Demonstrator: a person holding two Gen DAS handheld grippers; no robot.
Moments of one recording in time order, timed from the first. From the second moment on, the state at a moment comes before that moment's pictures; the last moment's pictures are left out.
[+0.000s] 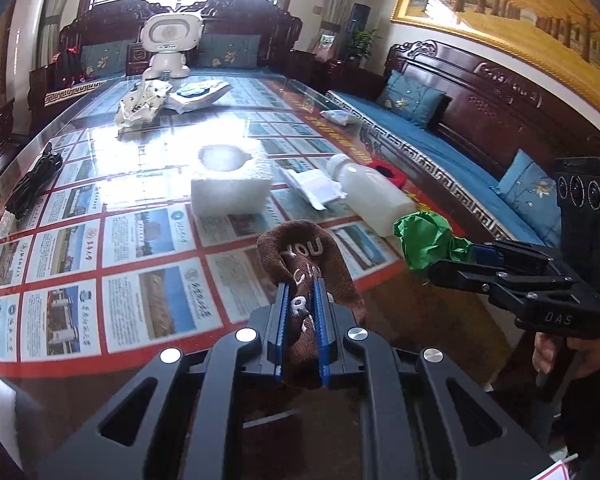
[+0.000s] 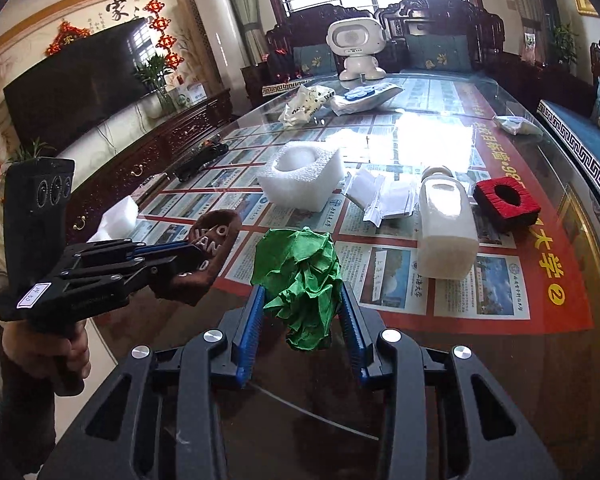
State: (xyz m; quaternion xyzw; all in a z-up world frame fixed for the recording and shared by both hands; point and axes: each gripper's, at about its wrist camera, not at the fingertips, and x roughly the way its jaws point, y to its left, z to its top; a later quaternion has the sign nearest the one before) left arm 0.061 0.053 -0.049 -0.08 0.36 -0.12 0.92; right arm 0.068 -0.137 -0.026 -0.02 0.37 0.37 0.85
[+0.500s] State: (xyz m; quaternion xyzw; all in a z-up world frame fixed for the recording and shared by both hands) left arm -0.045 -0.015 -0.027 -0.04 0.33 -0.19 0.92; right arm -0.041 -0.211 -0.012 0.00 0.34 0.39 0.86
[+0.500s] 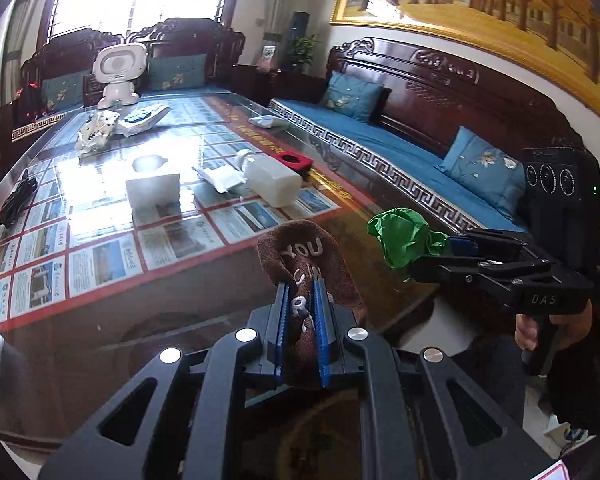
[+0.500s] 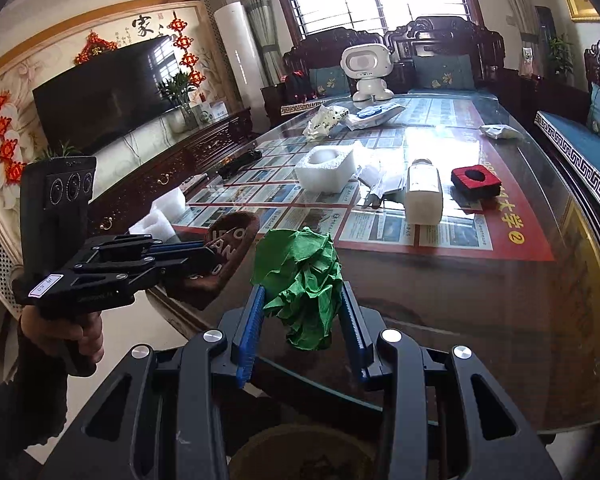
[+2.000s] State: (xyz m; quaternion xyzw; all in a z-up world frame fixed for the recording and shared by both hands) left arm -0.176 -0.113 -0.126 0.01 0.42 -0.28 0.86; right arm -0.168 -0.292 -0.092 0.04 0.40 0.37 0.84
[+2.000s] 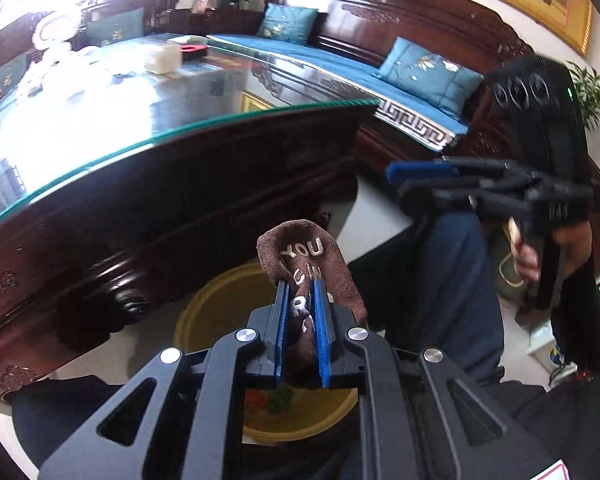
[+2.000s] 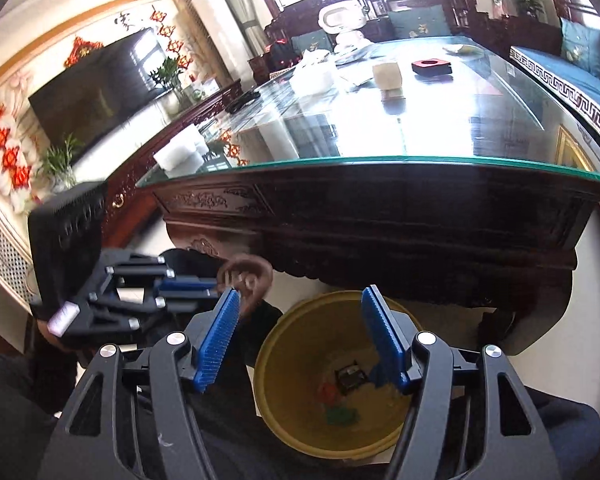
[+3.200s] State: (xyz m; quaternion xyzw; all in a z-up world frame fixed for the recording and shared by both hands) left arm -0.116 -0.079 -0.084 0.00 0.35 -0.22 0.91; right arm -0.118 -0.275 -0.080 0.06 0.39 0.39 0.83
